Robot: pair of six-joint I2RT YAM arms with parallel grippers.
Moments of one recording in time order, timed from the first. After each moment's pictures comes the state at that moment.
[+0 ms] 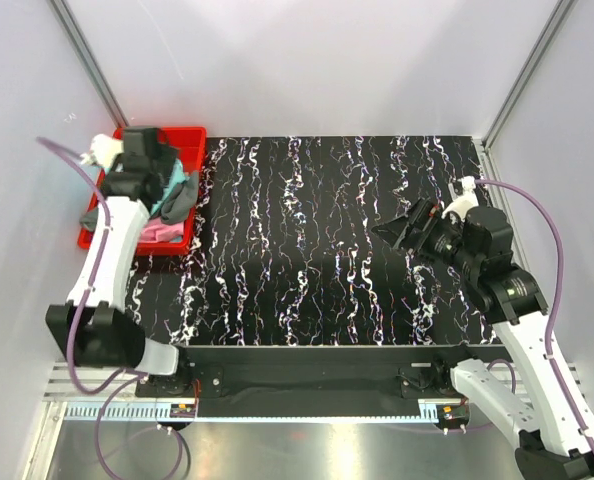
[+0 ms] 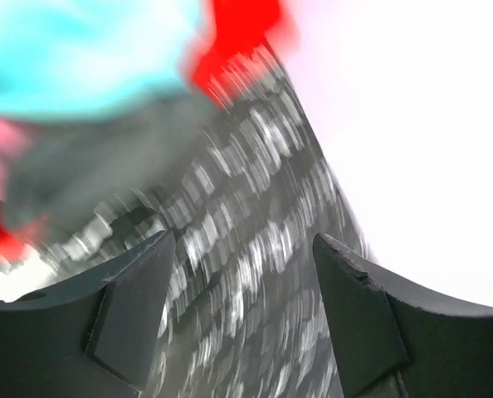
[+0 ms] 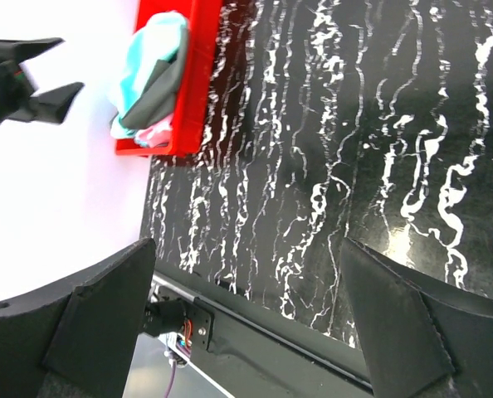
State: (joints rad) left arm -0.09 1.38 1.45 -0.66 -0.36 -1.11; right arm 0.30 0.77 1.00 -0.59 -0.30 0.75
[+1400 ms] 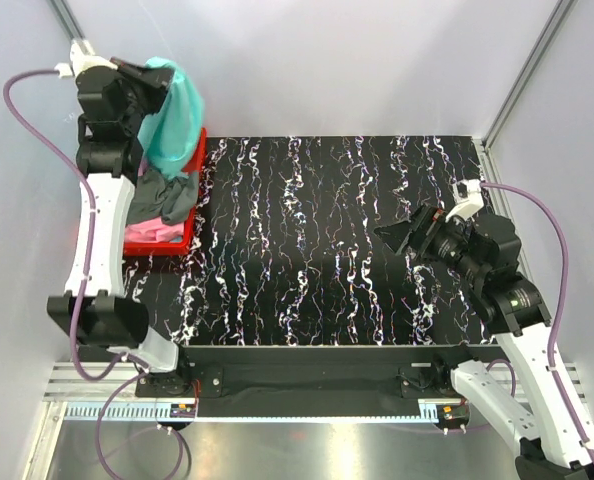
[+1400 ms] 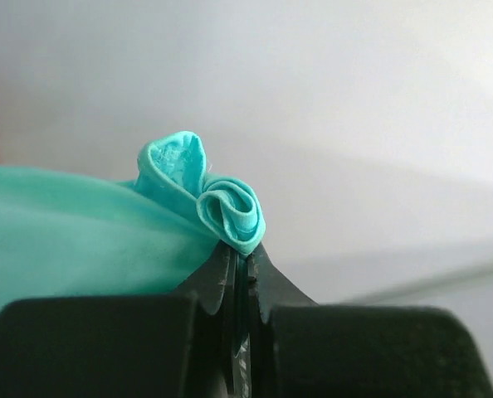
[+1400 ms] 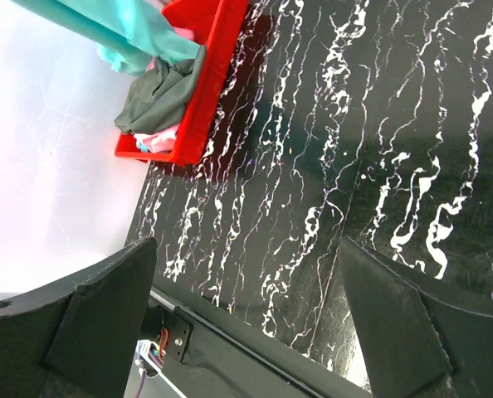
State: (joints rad) left arm 0.04 1.55 1.81 -0.27 0.06 -0.98; right arm 0.30 0.70 0.96 -0.50 -0.31 0.66
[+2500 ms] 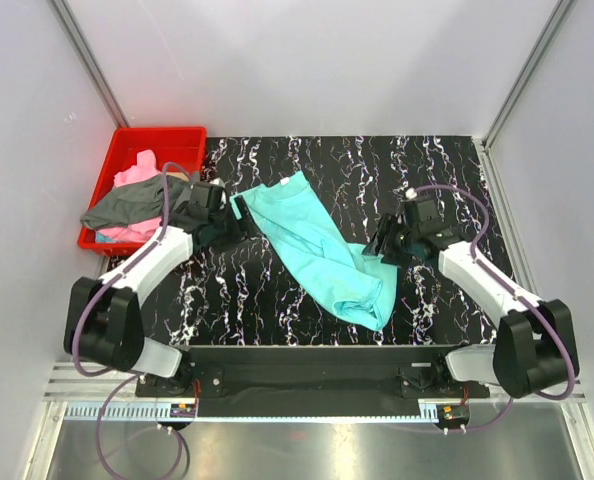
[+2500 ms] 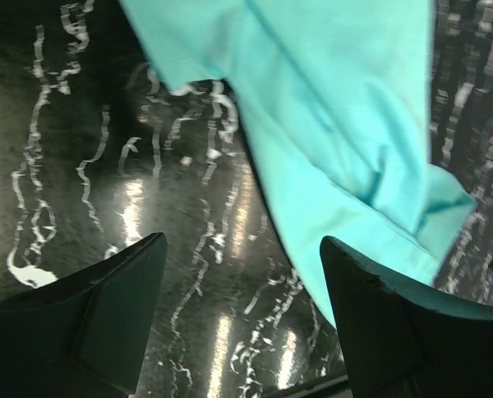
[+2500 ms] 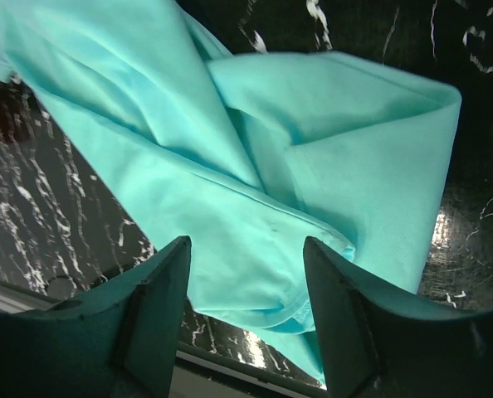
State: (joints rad) left arm -0.30 1.41 0.97 -0.42 0.17 -0.68; right arm 0.30 1.29 0.86 -0.45 -0.18 0.64
